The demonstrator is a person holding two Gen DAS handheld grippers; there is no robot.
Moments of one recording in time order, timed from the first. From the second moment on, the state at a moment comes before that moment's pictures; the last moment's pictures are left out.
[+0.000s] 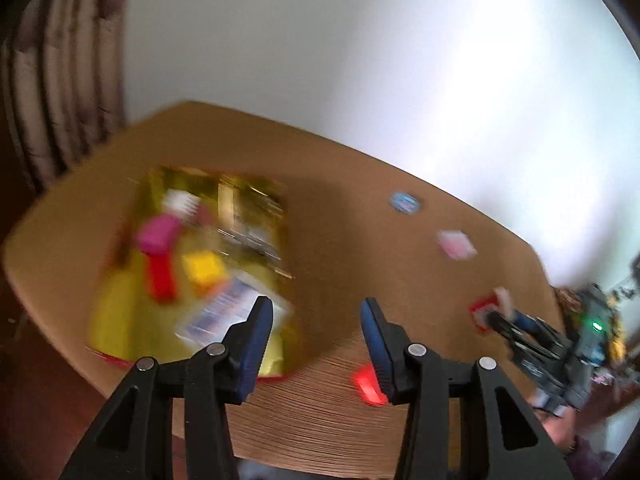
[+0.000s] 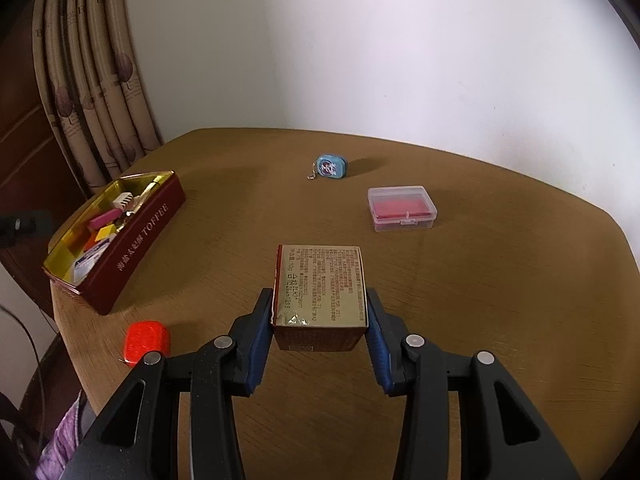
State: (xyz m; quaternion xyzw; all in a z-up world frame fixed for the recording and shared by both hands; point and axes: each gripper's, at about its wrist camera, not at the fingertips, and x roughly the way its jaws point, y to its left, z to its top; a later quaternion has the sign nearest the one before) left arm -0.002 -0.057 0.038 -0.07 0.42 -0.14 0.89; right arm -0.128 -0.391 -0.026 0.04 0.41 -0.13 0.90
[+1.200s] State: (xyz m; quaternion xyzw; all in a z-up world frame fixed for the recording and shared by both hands) left arm 0.003 -0.203 -0.060 -0.01 0.57 -0.16 0.81; right arm -0.163 -0.432 -0.033 0.12 0.39 -0.12 0.90
